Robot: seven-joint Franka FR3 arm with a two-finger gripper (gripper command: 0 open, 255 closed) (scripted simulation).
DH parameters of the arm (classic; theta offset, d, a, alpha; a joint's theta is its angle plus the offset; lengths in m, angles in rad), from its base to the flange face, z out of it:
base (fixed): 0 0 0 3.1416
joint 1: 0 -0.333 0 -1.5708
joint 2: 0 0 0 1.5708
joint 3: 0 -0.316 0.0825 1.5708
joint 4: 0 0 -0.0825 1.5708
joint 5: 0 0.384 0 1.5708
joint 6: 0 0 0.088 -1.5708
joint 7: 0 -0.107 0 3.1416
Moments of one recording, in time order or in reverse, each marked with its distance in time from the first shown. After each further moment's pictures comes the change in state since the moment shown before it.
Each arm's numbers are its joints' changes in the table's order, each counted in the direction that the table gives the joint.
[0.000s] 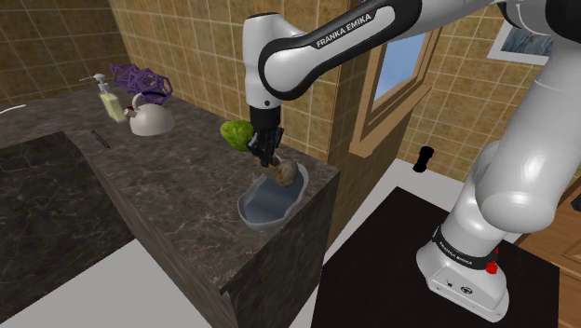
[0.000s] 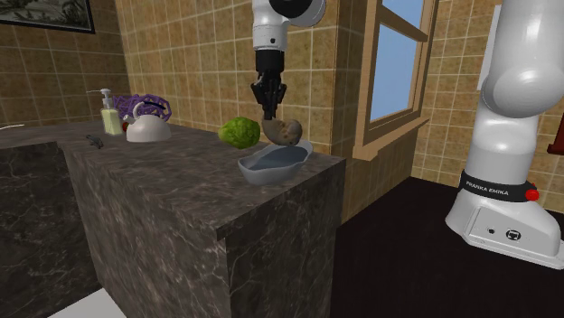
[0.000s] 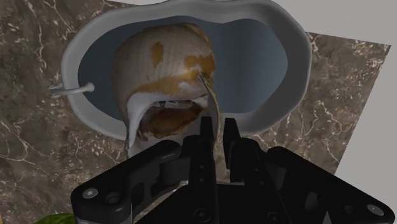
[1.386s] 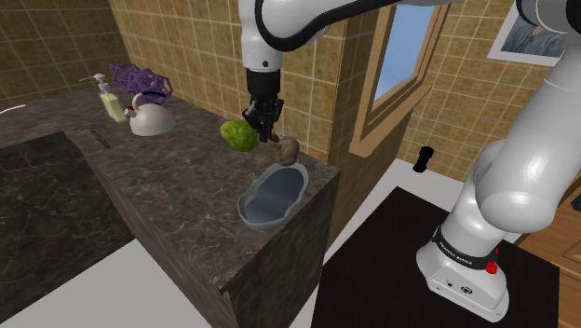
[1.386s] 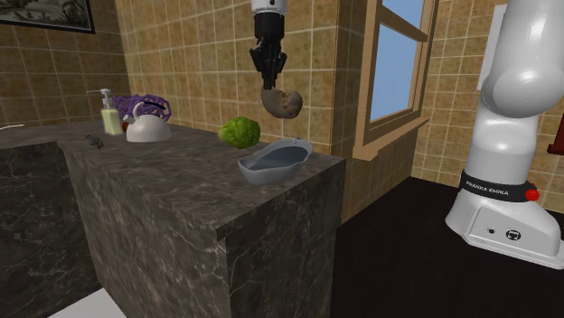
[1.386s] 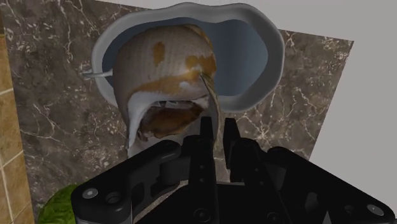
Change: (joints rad) arm 0.003 0.057 0.004 -0.147 0.011 -0.203 0.000
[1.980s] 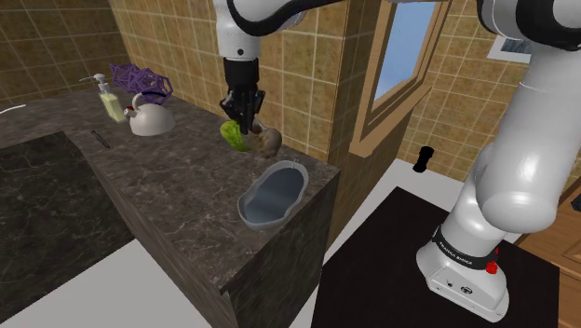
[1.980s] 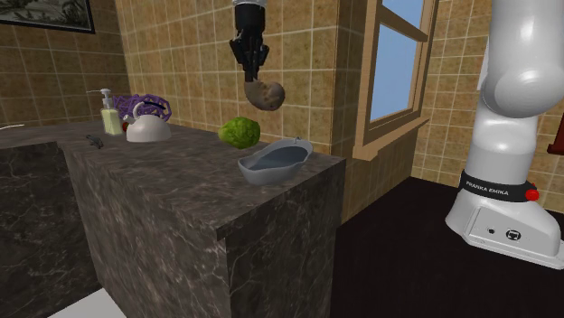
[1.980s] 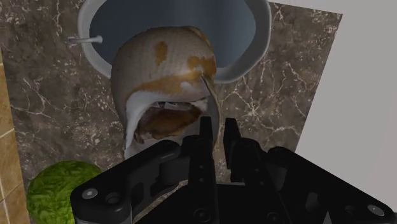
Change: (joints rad) arm -0.020 -0.149 -0.014 -0.226 -0.043 -0.080 -0.049
